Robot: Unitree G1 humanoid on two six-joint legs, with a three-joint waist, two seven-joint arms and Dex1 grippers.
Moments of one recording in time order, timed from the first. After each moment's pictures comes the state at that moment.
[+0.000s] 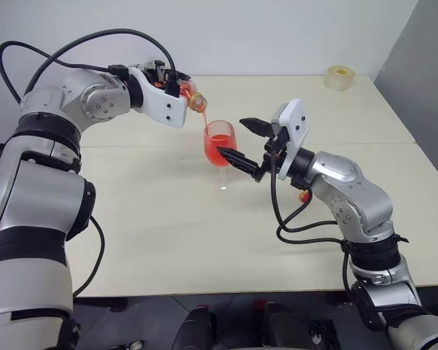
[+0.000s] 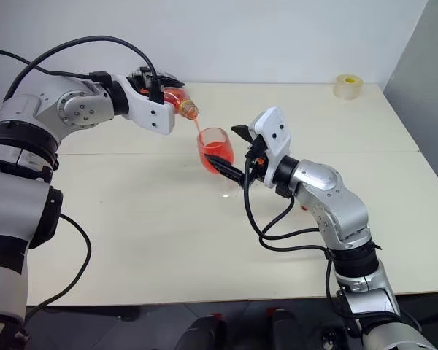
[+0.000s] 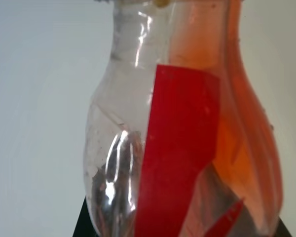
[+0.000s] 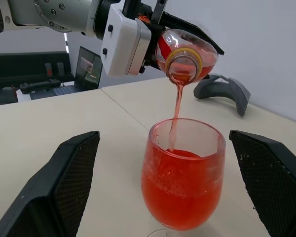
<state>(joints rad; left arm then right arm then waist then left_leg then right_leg) -1.50 0.74 -0.51 1.30 0.77 -0.97 -0.29 -0.68 -0.30 0.14 -0.28 0.42 0.61 0.57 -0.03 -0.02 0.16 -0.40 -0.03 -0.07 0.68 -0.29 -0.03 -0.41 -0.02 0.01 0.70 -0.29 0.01</state>
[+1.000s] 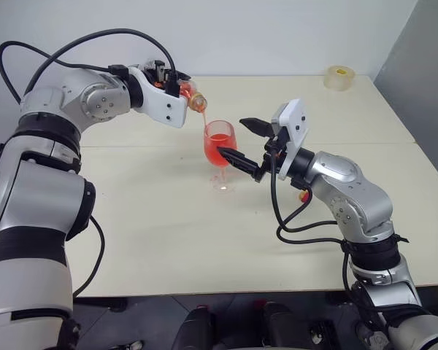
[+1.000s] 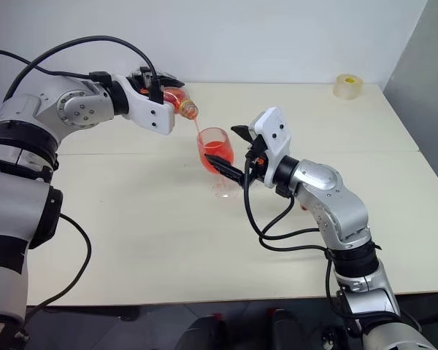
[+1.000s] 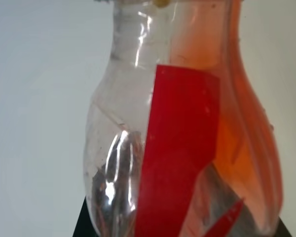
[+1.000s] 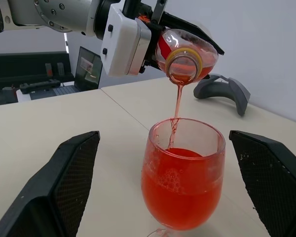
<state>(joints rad) -1.50 0.74 -0.51 1.30 0.77 -0.97 -0.29 -0.68 -0.30 0.14 -0.28 0.42 0.61 0.57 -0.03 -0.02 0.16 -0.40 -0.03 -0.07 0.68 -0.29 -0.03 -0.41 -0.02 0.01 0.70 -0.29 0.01</state>
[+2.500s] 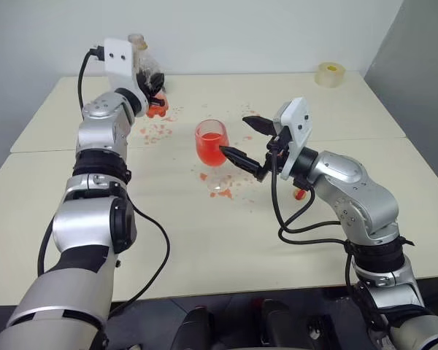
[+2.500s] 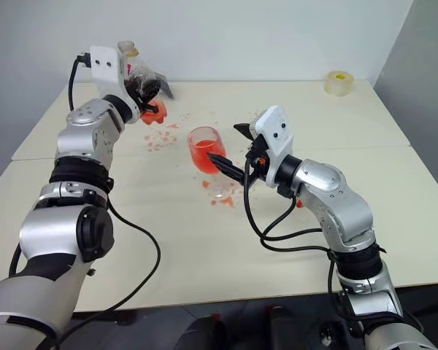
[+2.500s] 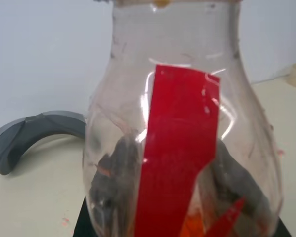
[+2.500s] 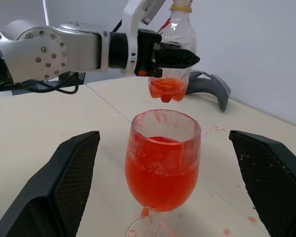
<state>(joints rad) -1.18 0.47 0.20 0.91 -0.08 0.18 -0.40 -0.67 -0.31 0.13 -0.34 0.41 0.66 0.52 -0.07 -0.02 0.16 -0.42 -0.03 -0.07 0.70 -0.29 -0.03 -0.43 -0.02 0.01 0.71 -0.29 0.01</state>
